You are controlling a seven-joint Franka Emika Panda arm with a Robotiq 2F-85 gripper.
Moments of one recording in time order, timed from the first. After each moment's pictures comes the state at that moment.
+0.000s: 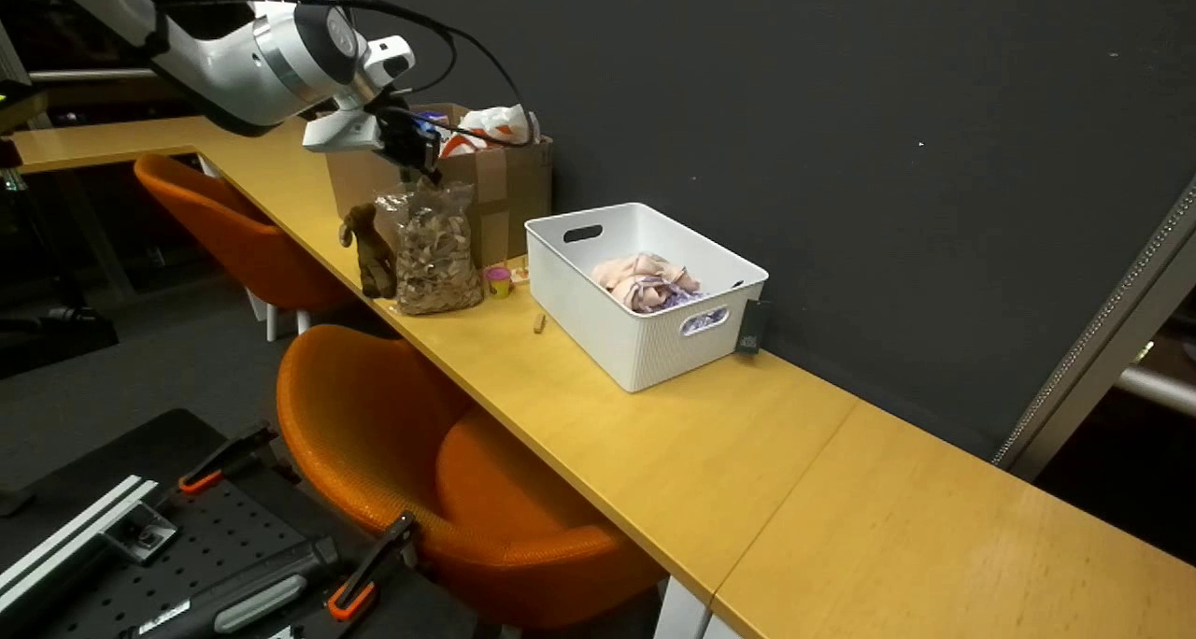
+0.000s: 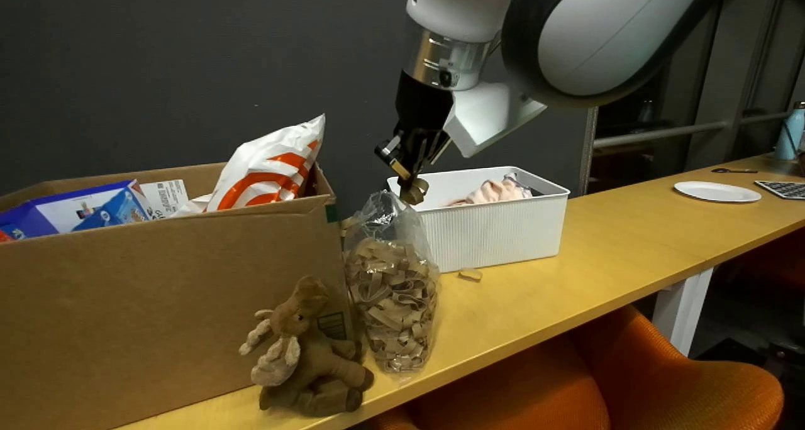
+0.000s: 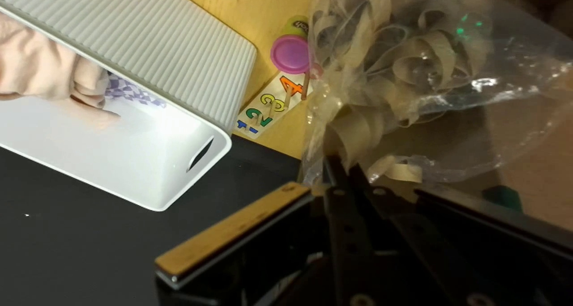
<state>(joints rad) 0.53 0.44 -0.25 -1.81 -0.50 2.75 0.54</state>
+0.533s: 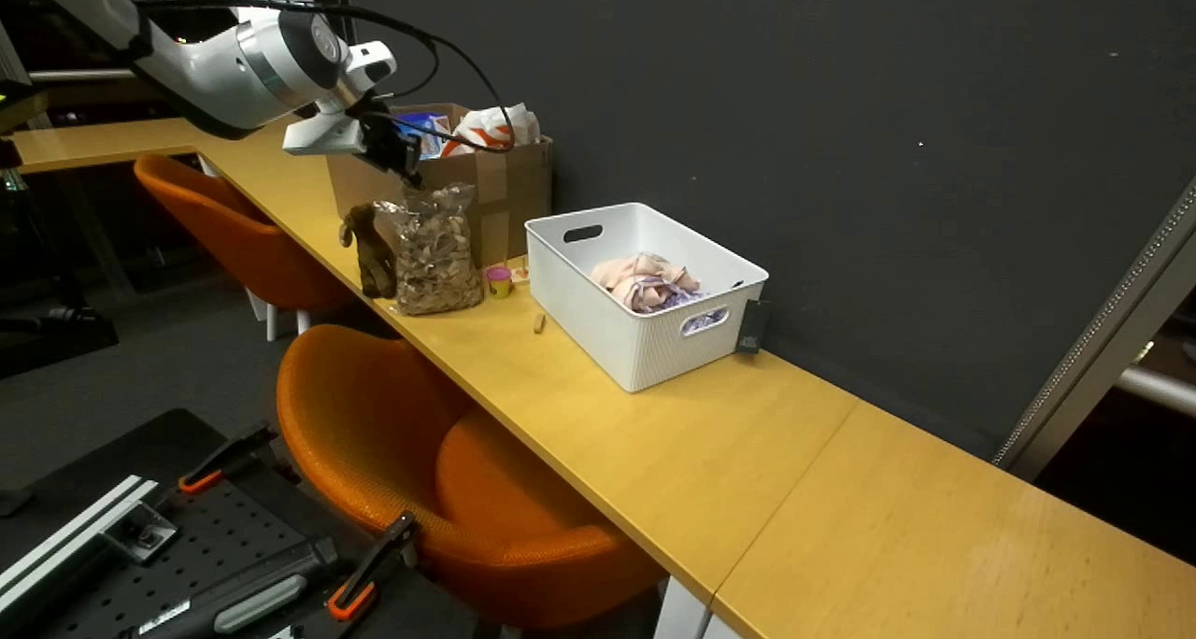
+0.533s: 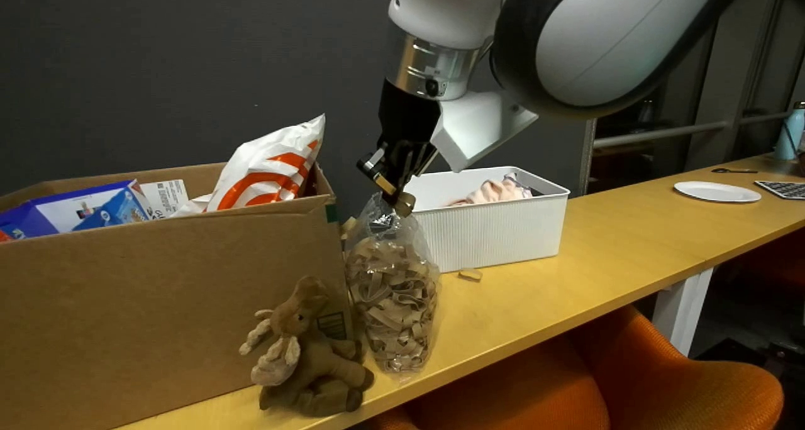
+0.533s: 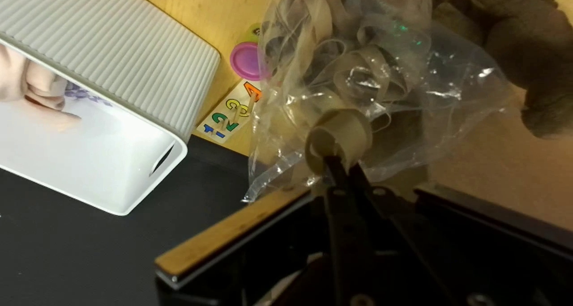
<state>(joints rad) 0.53 0.45 -0.20 -1.81 -0.50 2.75 0.54</state>
